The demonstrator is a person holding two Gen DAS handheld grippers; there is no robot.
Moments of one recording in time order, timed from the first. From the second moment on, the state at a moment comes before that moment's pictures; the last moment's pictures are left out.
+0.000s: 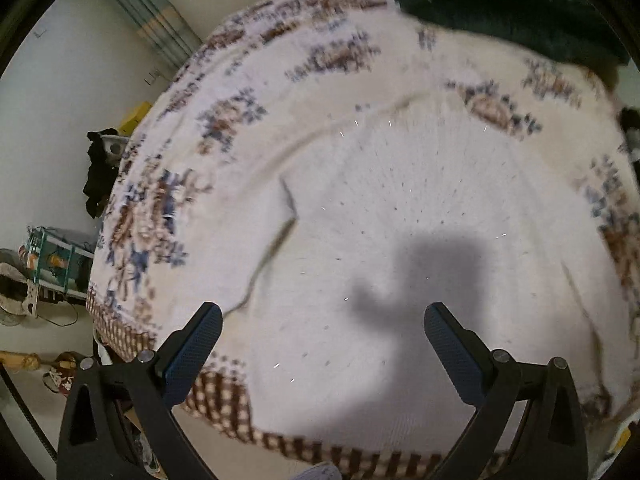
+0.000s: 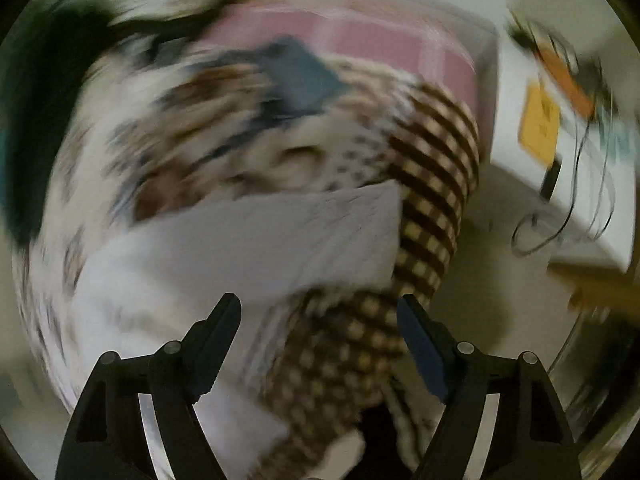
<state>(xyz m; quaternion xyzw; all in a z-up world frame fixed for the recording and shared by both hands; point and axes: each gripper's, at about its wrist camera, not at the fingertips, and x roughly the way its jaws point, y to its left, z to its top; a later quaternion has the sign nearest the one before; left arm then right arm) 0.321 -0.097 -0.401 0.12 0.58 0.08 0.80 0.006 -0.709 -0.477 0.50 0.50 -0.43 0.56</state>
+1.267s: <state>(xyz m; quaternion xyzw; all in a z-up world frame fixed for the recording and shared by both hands) 0.358 0.138 -0.509 0.03 0.60 0.24 0.77 0.471 -0.248 -0.472 0.06 0.62 -0.01 0.79</state>
